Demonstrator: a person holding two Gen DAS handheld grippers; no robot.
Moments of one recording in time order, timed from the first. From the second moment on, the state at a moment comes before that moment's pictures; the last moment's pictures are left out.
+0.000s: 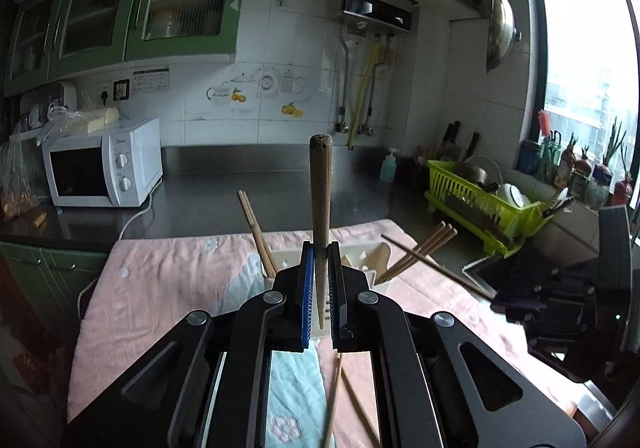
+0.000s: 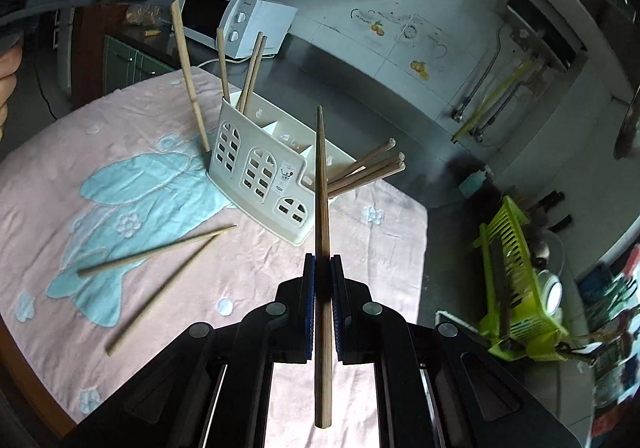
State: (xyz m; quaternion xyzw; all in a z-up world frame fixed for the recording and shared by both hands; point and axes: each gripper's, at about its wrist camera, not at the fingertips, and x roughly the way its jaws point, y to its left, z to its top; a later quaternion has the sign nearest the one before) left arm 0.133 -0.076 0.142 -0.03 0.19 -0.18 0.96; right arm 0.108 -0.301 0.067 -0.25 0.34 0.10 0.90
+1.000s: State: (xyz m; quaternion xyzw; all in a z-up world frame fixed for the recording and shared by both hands) left arm 0.238 -0.088 0.142 0.00 0.22 -0.15 0.96; right arm 0.199 -0.334 0.073 0.00 0.54 0.16 0.83
